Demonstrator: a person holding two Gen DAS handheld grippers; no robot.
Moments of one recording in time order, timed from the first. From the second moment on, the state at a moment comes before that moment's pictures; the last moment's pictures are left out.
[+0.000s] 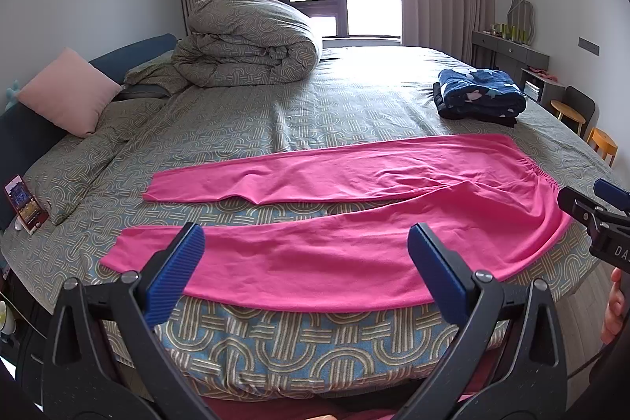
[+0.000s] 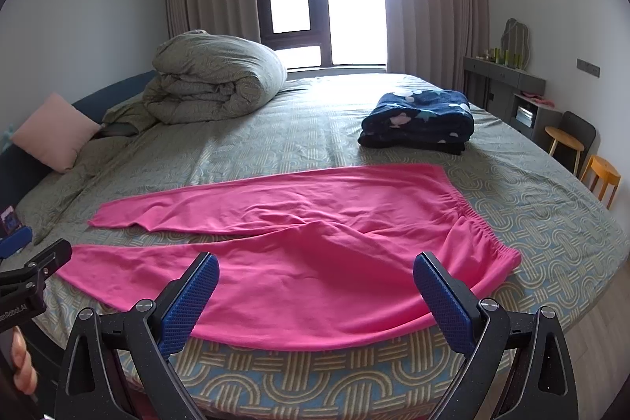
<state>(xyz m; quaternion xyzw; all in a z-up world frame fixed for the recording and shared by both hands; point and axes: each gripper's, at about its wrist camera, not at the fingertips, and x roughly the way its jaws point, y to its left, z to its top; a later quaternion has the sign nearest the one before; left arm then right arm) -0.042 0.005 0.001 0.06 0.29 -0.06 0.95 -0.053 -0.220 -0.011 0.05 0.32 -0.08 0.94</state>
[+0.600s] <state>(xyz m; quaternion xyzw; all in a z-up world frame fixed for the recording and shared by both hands) -0.045 0.004 -0.001 0.06 0.29 -0.06 0.95 -0.052 -0.221 -0.013 0.05 0.32 -0.08 0.94</state>
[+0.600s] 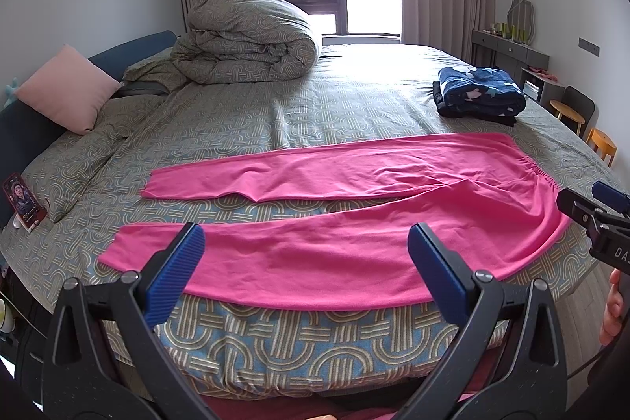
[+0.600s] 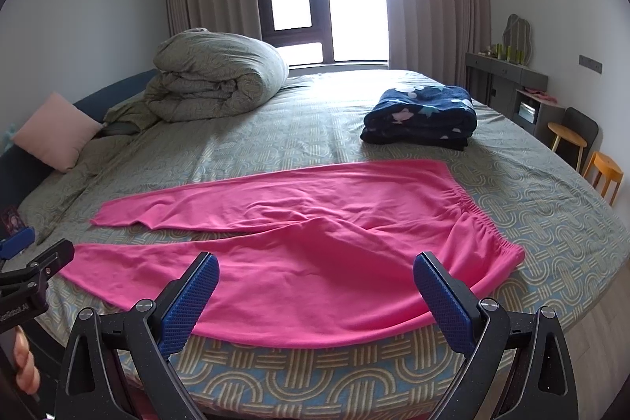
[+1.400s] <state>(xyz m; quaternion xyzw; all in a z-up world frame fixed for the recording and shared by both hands) -0.046 0.004 -0.002 0.06 0.29 -0.06 0.95 -0.052 -0.220 -0.014 0.05 0.33 -0.07 0.94</state>
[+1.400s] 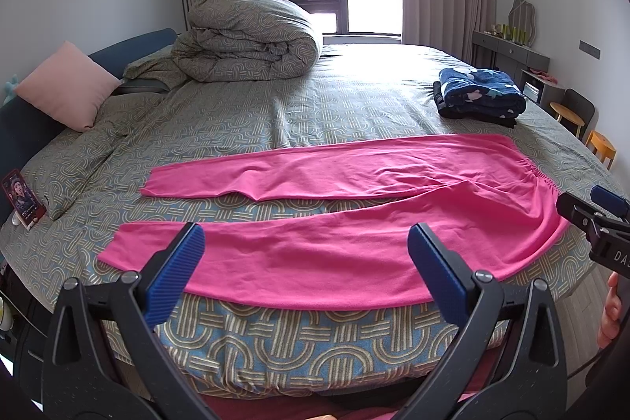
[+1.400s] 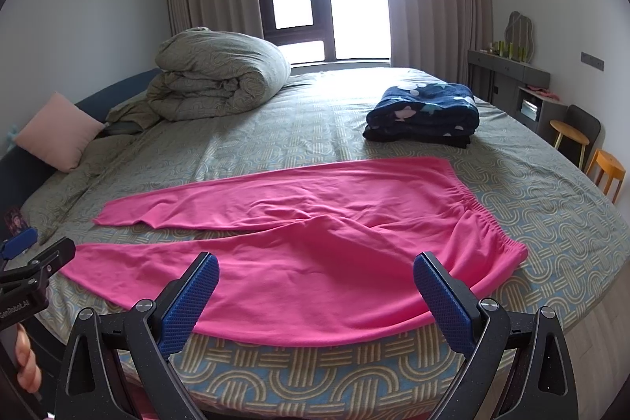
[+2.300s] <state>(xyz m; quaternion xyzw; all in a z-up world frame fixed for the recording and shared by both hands) -0.011 0.038 -0.007 0.04 0.34 -0.05 0.94 -0.054 -0.266 -0.020 0.08 0.34 -0.12 0.93</state>
